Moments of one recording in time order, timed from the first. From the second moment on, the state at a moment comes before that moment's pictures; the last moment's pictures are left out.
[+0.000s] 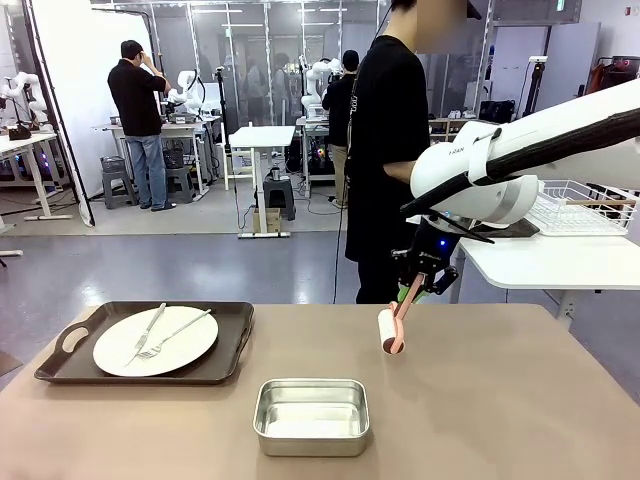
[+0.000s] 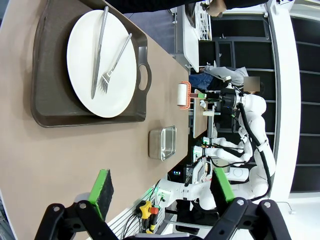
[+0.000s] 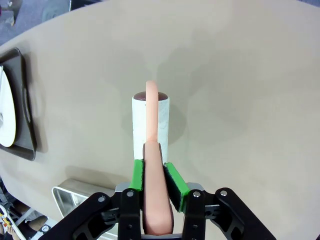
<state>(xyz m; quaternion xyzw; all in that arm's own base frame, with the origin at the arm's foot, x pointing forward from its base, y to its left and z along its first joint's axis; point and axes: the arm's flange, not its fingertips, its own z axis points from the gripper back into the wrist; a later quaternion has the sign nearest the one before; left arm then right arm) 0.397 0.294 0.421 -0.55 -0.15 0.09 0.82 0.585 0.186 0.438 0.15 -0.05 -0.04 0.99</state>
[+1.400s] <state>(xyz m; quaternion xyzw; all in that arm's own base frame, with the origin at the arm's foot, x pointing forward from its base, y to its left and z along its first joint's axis) 0.397 0.294 0.421 -0.55 -0.15 0.09 0.82 0.600 0.118 0.377 0.22 -0.05 -0.08 0.97</state>
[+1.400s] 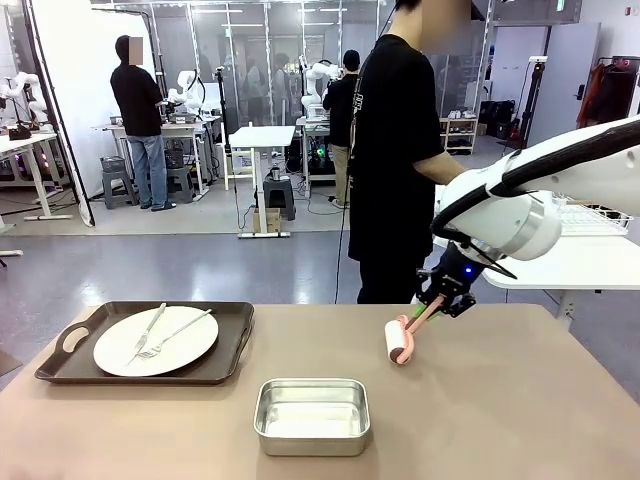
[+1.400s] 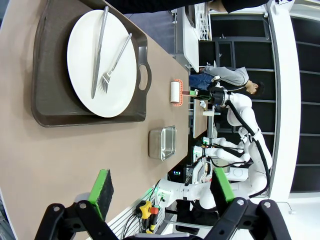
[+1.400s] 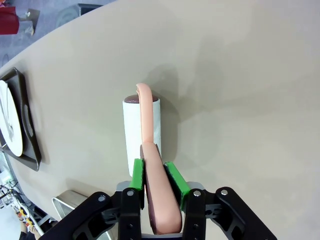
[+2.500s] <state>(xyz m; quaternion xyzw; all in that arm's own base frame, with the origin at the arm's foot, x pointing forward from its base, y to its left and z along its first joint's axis) 0.397 0.294 0.421 -0.55 -0.15 0.09 0.82 0.579 -0.049 0.365 0.27 -0.05 -0.12 0.95</state>
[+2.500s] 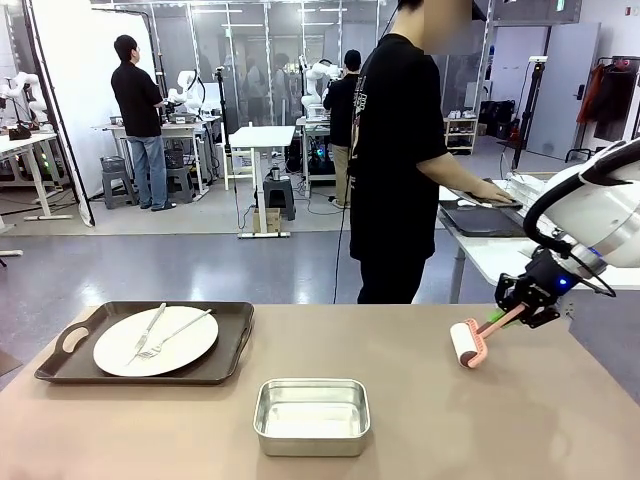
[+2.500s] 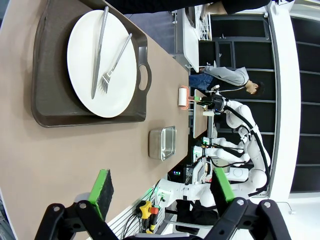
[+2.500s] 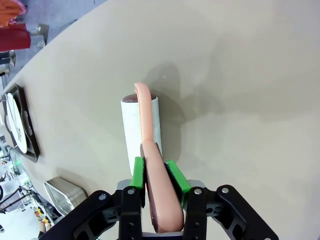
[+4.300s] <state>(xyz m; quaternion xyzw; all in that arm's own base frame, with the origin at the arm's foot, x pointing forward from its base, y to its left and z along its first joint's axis) 0.397 0.294 0.421 -0.55 -0.15 0.09 0.82 0.516 -0.132 0.407 0.22 -0.06 -0.12 0.97</state>
